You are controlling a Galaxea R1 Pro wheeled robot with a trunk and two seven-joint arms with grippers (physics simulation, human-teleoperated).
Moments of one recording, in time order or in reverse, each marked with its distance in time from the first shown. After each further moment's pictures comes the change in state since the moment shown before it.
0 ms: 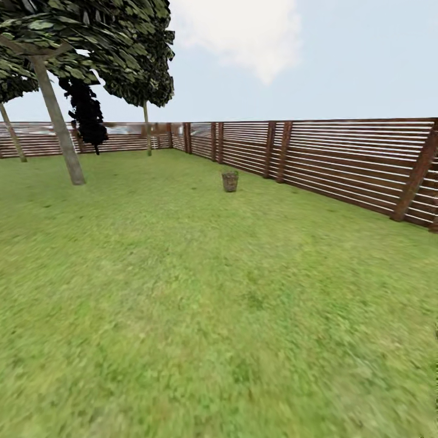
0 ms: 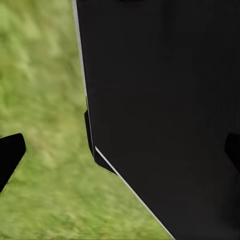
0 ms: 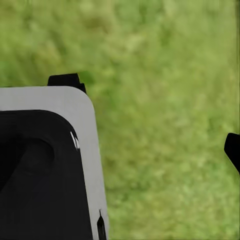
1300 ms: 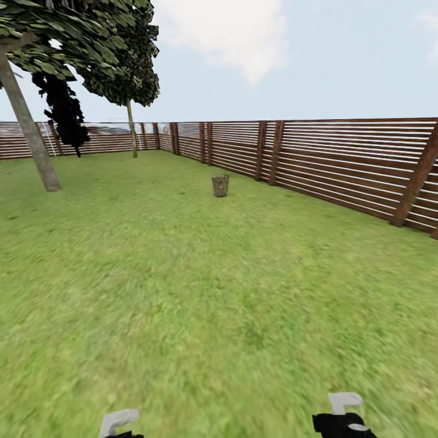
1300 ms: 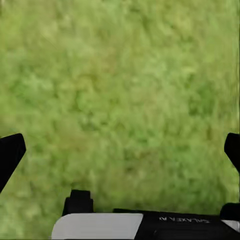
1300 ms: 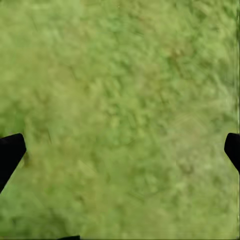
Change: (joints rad) left arm -0.187 0.001 0.091 -0.856 0.219 0.602 0.016; right arm -0.002 -0.009 0.033 -0.978 0.029 0.603 -0.095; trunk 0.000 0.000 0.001
